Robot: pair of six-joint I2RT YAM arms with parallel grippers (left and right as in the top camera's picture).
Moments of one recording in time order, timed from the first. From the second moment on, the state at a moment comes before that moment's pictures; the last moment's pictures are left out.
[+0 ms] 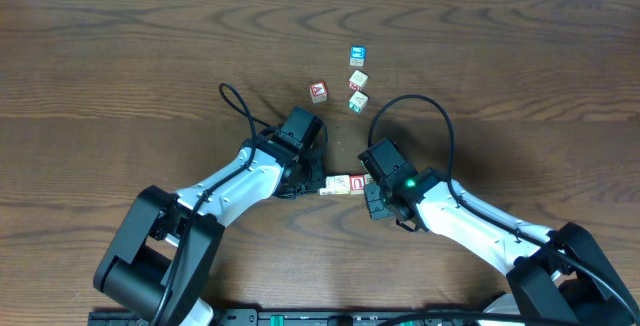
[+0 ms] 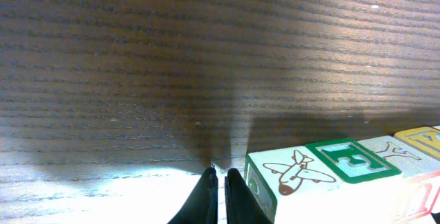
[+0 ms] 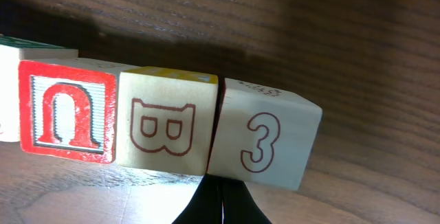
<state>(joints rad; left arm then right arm) -0.54 1.73 0.92 -0.50 0.21 -0.67 0.65 1.58 0.76 -0.48 0.11 0.39</state>
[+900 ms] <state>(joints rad) -0.54 1.73 0.92 -0.49 0.21 -0.67 0.54 1.58 0.76 -0.55 0.16 0.58</state>
